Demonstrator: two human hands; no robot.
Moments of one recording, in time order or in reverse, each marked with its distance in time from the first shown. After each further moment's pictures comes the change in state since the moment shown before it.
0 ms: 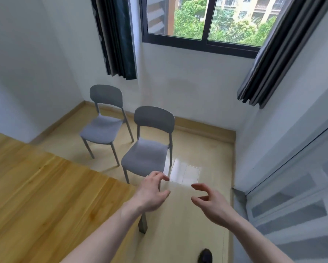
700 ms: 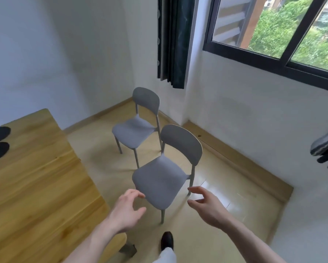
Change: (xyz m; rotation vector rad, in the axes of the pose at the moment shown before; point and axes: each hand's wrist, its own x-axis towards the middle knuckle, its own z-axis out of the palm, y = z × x) left_hand 0.162 -0.004 -0.016 -0.129 0.250 -0.505; right_hand 0.306 -0.070 -0.126 -0.177 -0.388 -0.181
